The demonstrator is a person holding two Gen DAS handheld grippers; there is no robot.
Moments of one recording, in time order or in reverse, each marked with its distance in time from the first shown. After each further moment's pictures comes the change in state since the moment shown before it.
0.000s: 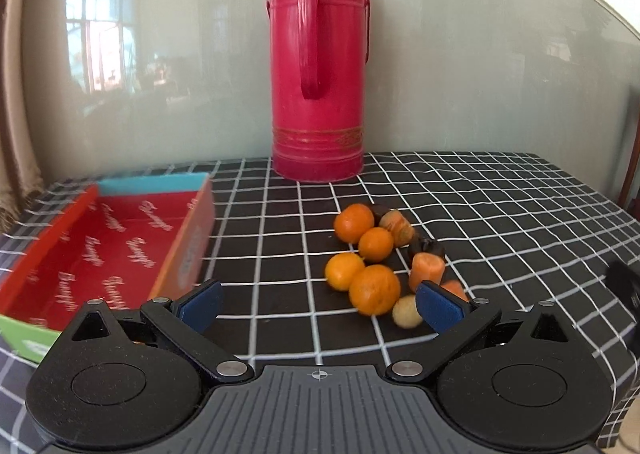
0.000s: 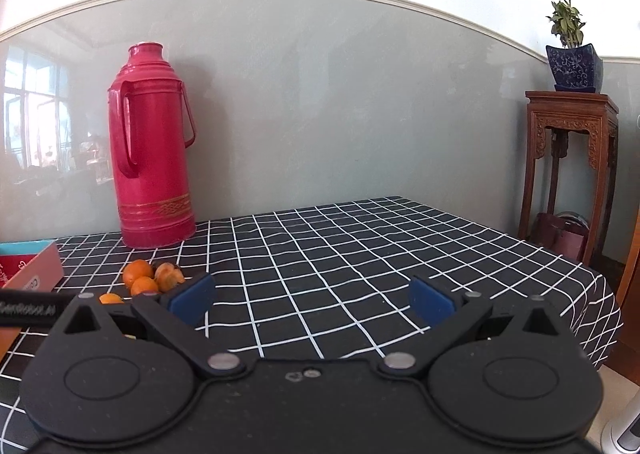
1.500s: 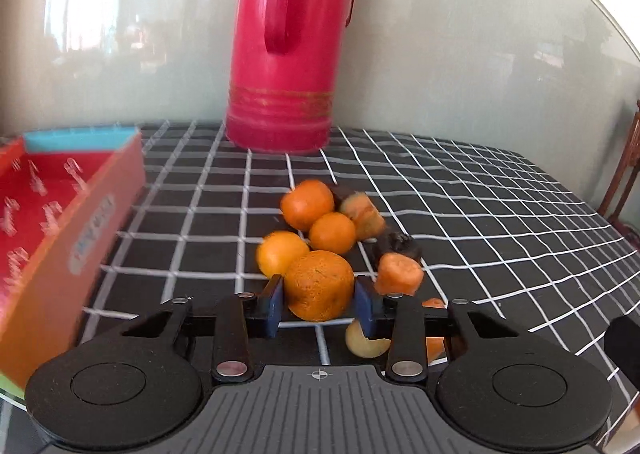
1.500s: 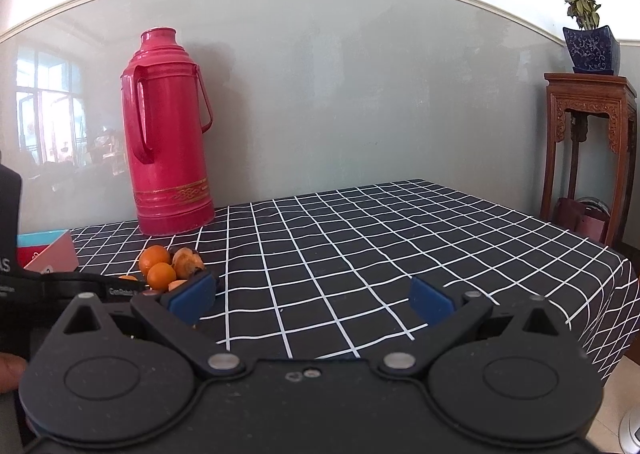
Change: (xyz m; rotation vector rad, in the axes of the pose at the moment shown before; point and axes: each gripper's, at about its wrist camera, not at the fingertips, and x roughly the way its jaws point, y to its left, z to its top) left arm 0.057 -0.014 -0.006 -0.063 0.041 -0.107; right arm 0.010 0.005 -0.004 0.005 0.048 0.075
